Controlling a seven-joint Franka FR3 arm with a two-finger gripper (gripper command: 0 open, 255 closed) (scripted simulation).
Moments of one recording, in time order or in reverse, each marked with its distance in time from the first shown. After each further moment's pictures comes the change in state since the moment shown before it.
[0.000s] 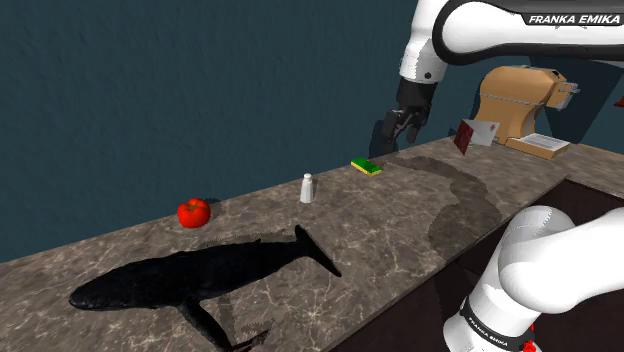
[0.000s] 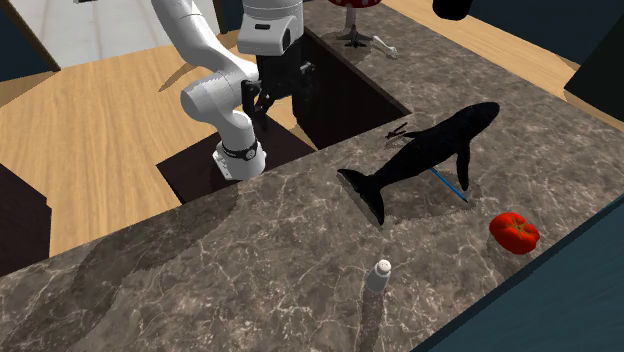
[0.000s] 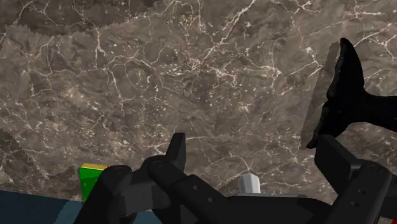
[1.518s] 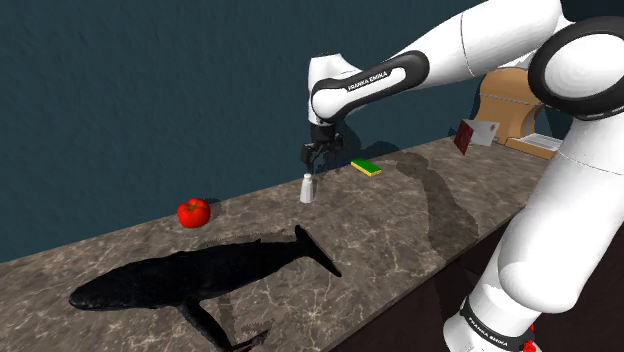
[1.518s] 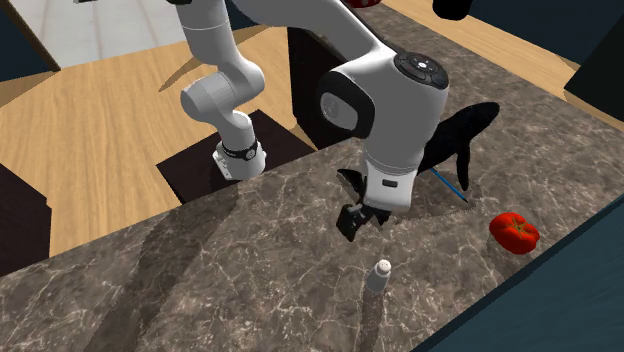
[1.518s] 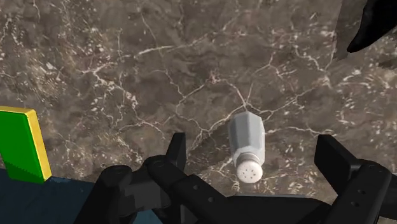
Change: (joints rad) arm 0.003 0.788 0.043 0.325 -0.043 0.422 0.125
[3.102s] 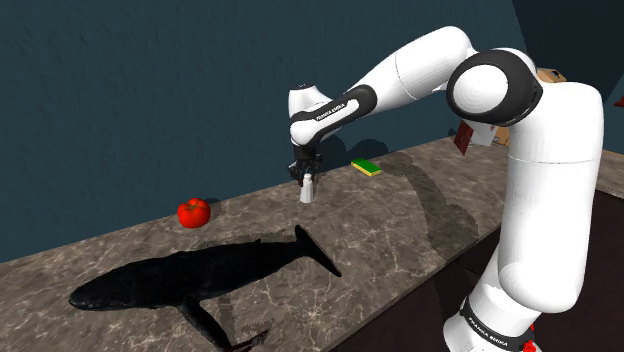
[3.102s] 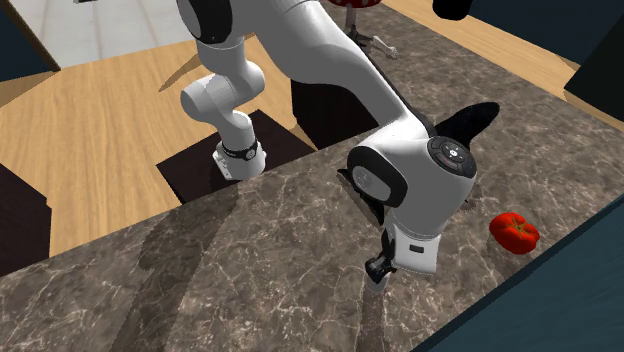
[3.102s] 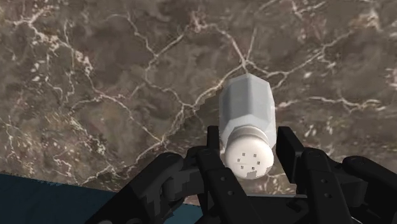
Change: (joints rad) arm -0.002 0.316 -0.007 0.190 -0.028 0.114 0.033
